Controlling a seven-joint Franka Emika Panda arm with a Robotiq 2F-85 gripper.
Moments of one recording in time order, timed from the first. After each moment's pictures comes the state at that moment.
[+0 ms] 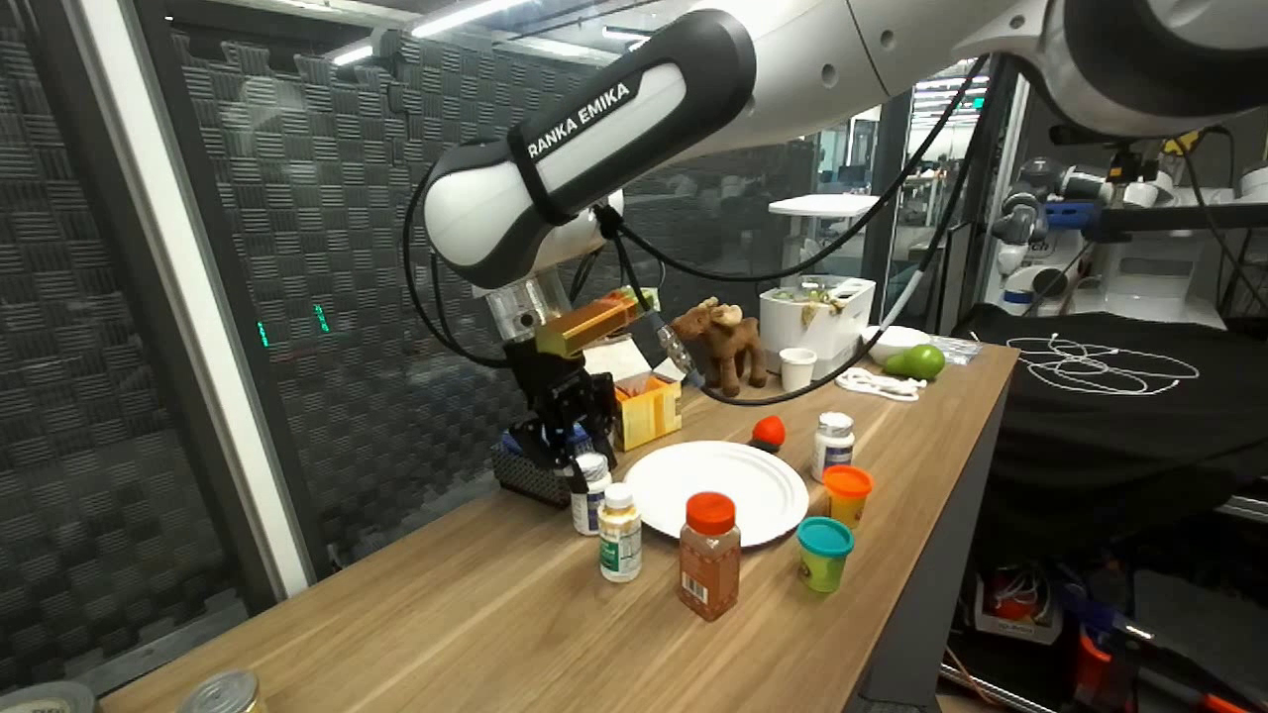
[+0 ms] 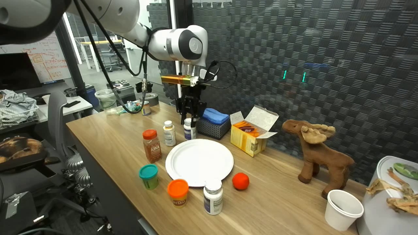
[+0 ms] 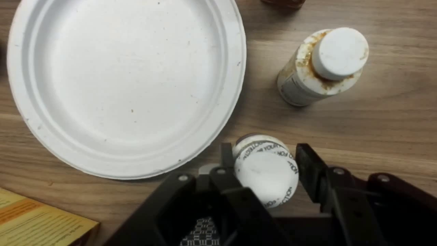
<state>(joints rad) 0.17 0.93 0.04 -1.07 -0.11 1.68 0.10</state>
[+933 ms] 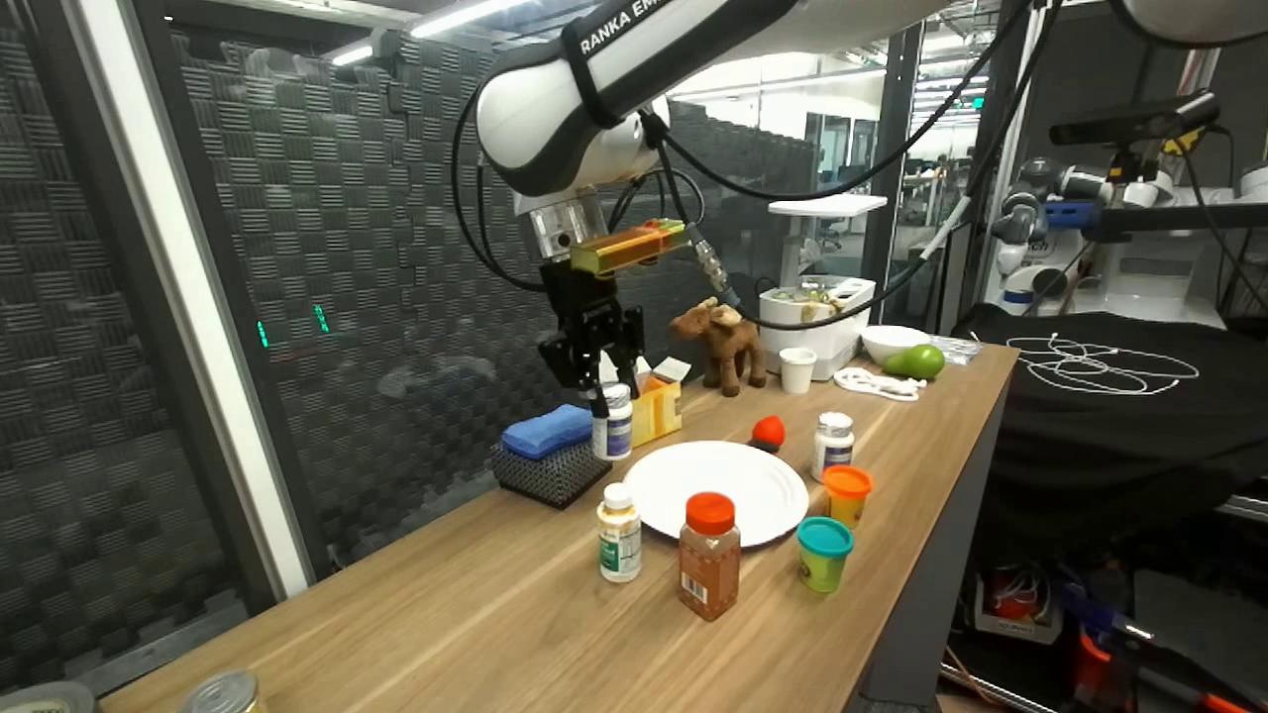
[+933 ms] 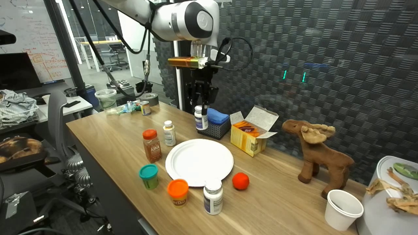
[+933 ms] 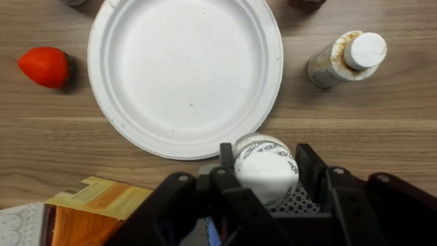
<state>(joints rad) 0.10 0.78 0.02 -1.18 -0.10 1.71 0.12</state>
